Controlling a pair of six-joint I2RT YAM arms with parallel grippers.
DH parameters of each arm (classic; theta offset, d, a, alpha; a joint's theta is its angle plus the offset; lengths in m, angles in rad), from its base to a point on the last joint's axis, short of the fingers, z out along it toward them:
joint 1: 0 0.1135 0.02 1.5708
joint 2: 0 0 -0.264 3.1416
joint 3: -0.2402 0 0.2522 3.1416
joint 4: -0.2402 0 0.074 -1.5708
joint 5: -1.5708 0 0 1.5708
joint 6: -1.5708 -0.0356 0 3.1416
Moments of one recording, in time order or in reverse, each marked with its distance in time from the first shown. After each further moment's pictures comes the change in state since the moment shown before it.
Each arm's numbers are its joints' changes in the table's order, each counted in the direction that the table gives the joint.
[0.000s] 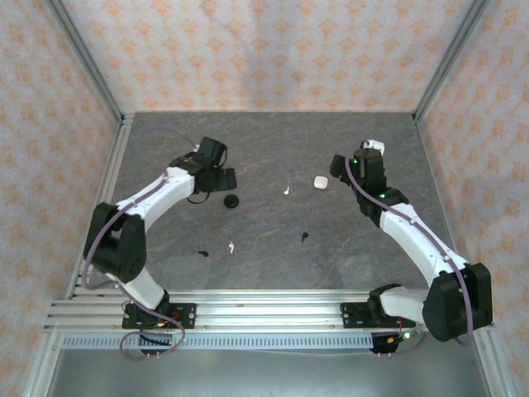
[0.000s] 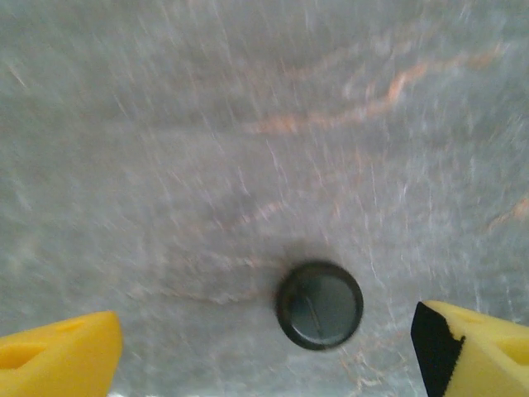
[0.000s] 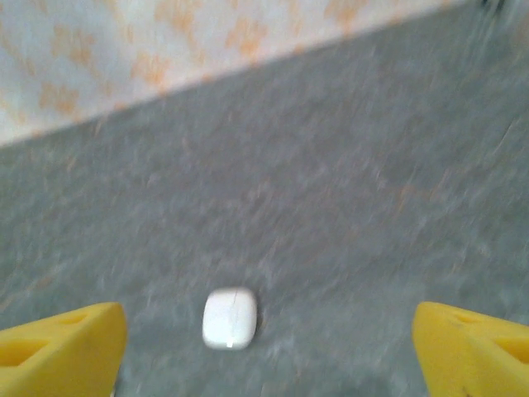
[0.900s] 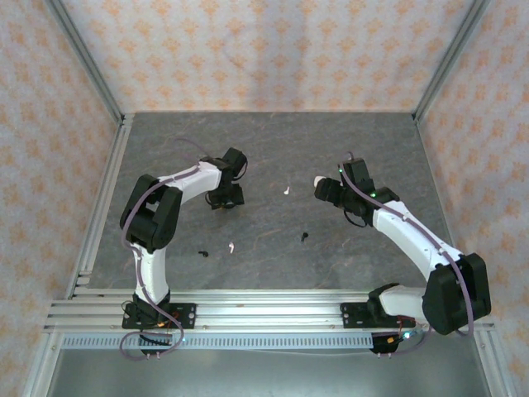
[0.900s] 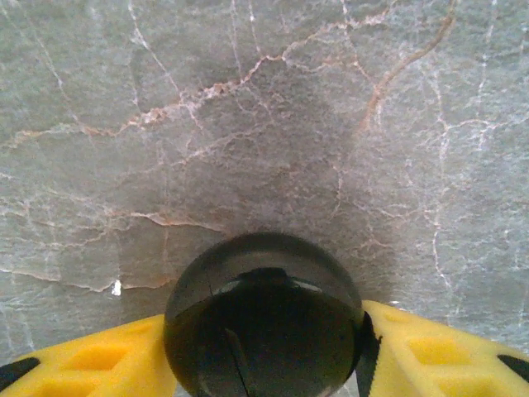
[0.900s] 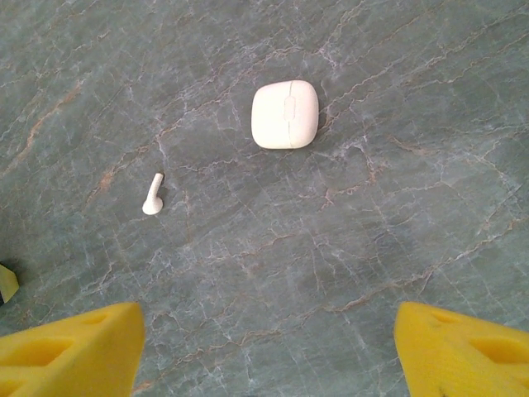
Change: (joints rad) left arm -0.045 -0.297 -0.117 -0.100 -0.084 0.095; right arm 0.068 -0.039 -0.001 -0.248 0.233 -0.159
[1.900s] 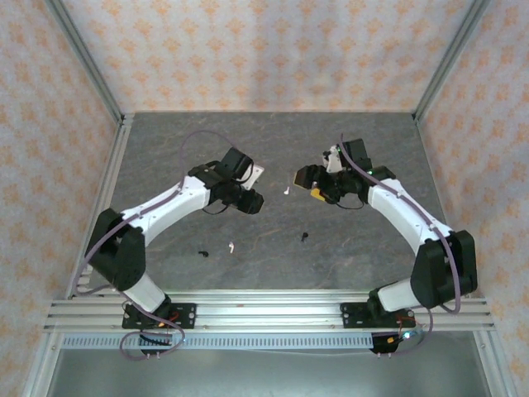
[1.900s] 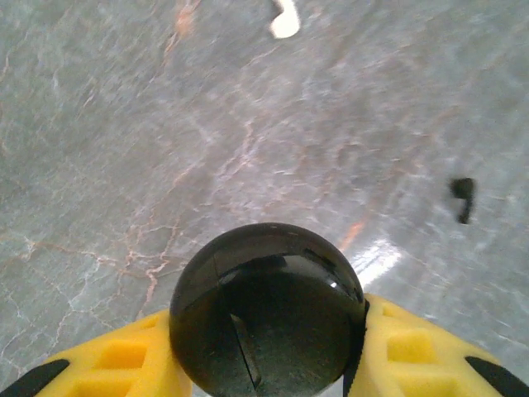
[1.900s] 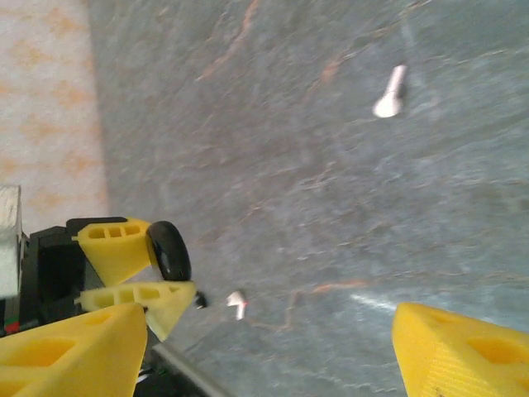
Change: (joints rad) left arm -0.159 0.380 0.106 0.053 -0.249 -0.509; right arm -0.048 -0.177 -0.217 -0.058 0.639 -0.055
